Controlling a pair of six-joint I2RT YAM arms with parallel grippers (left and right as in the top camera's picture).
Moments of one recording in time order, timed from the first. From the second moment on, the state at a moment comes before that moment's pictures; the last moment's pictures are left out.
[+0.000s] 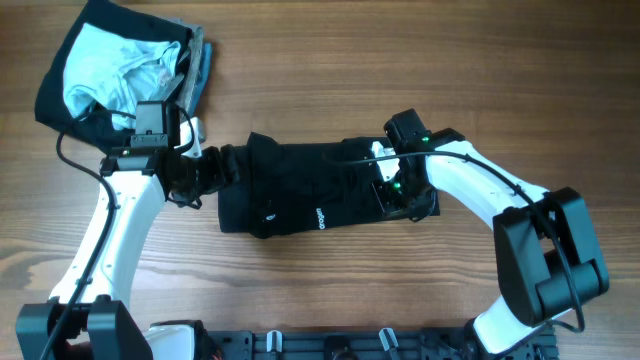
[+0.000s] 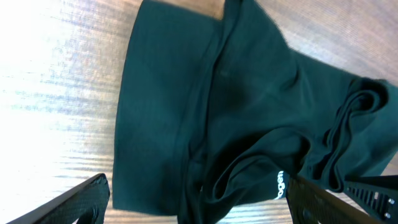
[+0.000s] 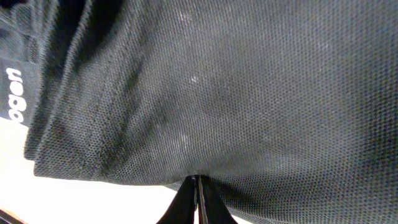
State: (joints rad) left arm 0.01 1.45 0.98 -0.80 0.33 -0.34; right arm 0.37 1.80 1.03 -0.81 -0.31 0.03
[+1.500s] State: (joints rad) left arm 0.05 1.93 1.01 -0.78 0.84 0.01; right arm 0.37 1.81 1.02 -0.72 -0.28 0.06
